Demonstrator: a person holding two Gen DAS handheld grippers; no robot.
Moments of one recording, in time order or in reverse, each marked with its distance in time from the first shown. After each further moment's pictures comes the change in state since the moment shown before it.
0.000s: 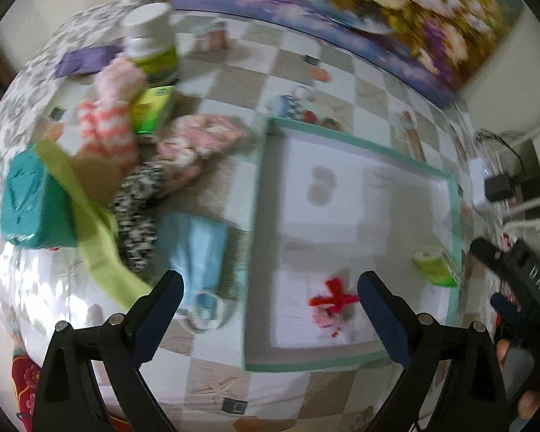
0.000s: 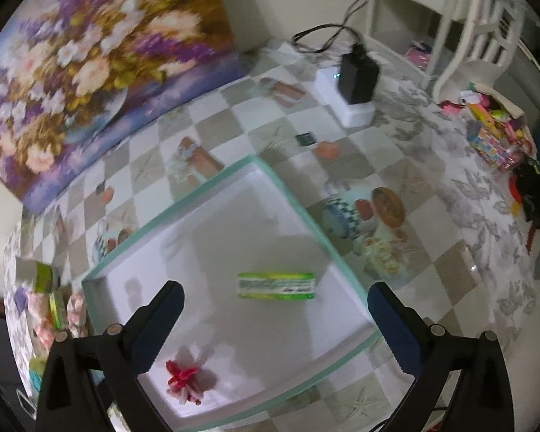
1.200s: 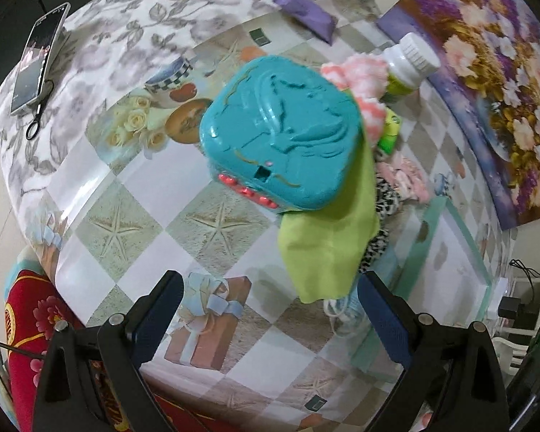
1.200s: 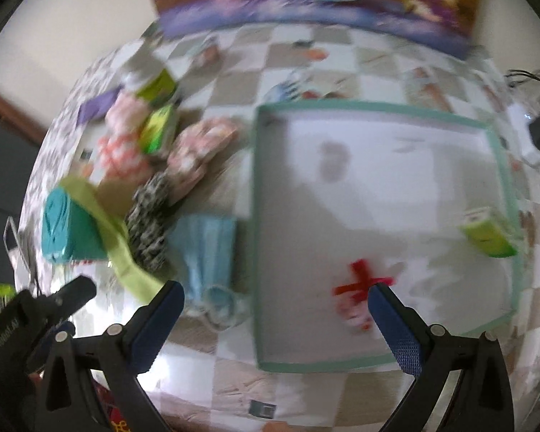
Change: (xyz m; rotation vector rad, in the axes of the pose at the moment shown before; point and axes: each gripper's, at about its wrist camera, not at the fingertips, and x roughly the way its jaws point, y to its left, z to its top) left arm -0.016 0.170 -0.035 -0.486 0.002 0.028; right arm 0.018 0.172 -0.127 -0.558 0.171 0.186
